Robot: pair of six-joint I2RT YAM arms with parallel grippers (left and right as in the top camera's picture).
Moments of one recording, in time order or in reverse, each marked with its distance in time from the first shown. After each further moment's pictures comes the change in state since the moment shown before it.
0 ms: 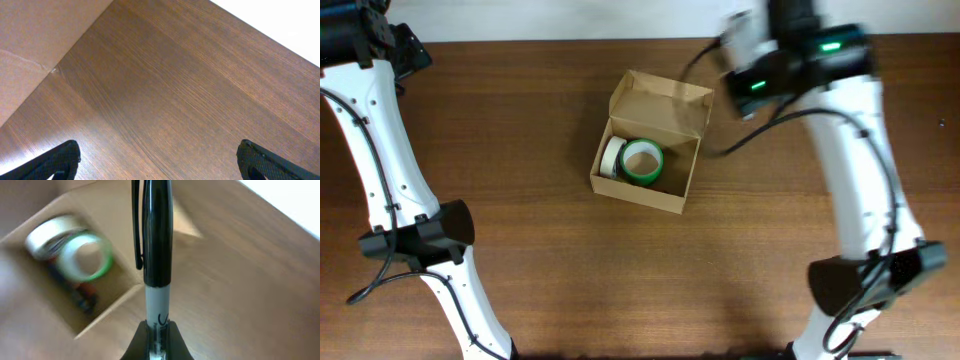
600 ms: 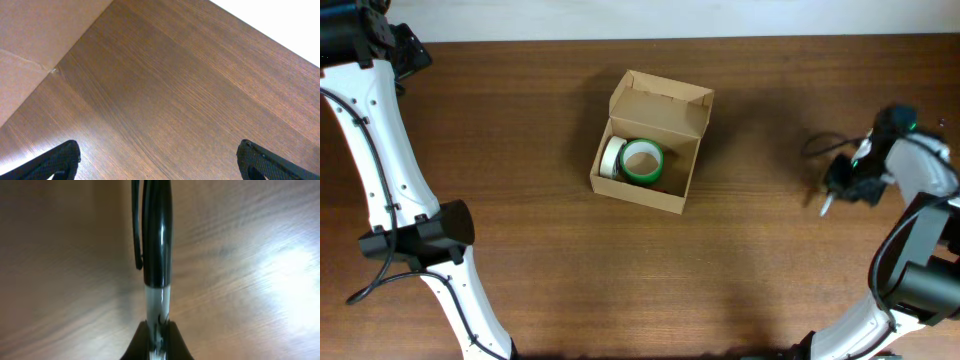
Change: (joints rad) left arm 0.000 0.000 0.000 0.000 0.000 0.000; right arm -0.649 0.007 -0.757 0.358 -0.052 0.526
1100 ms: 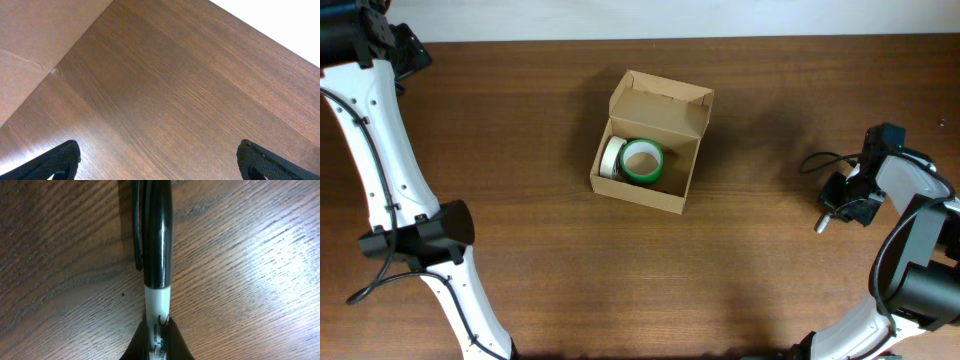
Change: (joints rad) left arm 0.000 0.000 0.000 0.000 0.000 0.000; right arm -0.008 -0.023 -0.256 0.183 0.084 0.071
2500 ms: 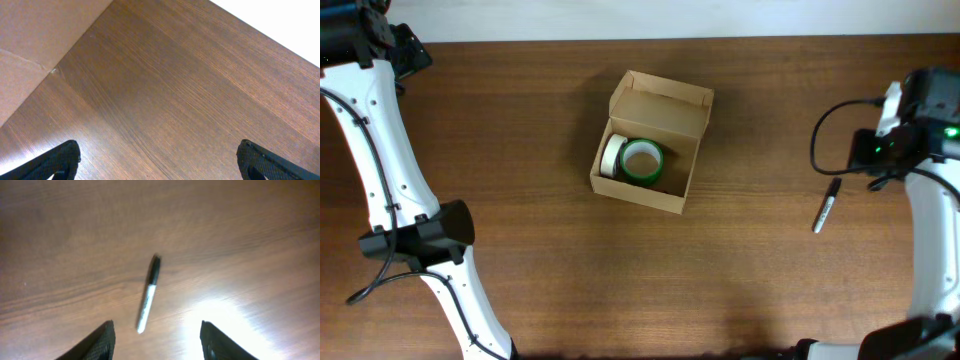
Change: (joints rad) left arm 0.000 0.000 0.000 0.000 0.000 0.000; right arm 0.111 -0.380 0.226 -0.216 0.131 -0.281
